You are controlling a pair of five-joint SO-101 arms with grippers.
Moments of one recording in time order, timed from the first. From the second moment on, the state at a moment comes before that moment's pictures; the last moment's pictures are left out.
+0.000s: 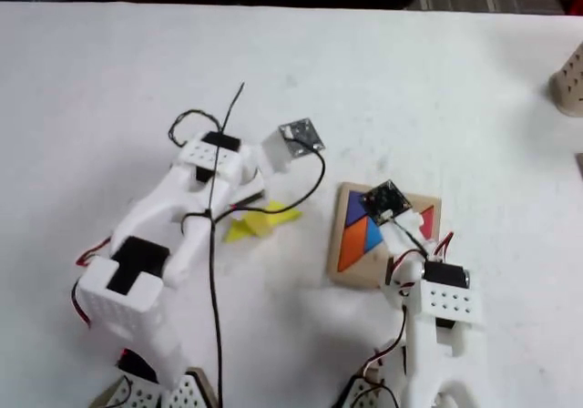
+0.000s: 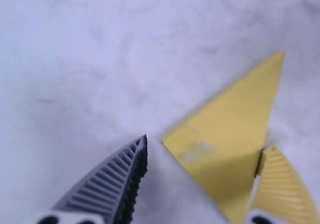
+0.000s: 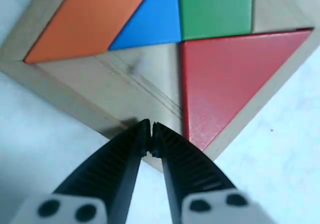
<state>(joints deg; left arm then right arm) 11.7 18.1 16.1 54.5 -41.2 6.5 -47.6 76.8 51.7 40.9</state>
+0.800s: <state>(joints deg) 12.4 18.5 16.1 51.0 -37.7 6.5 -47.6 76.8 51.7 40.9</state>
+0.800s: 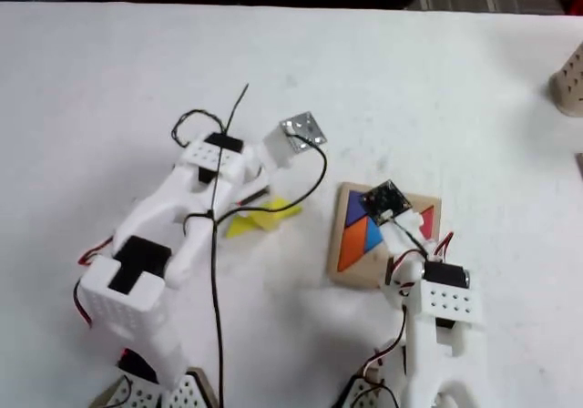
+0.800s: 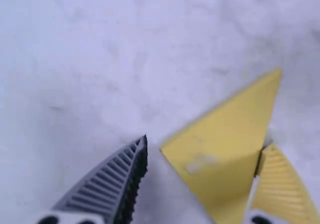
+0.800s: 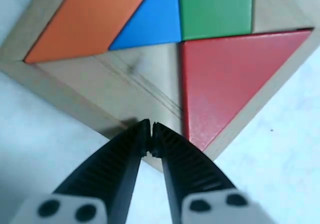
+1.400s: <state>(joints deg) 12.7 18.4 15.6 51.5 -38.0 6.4 -47.6 76.8 51.7 40.9</state>
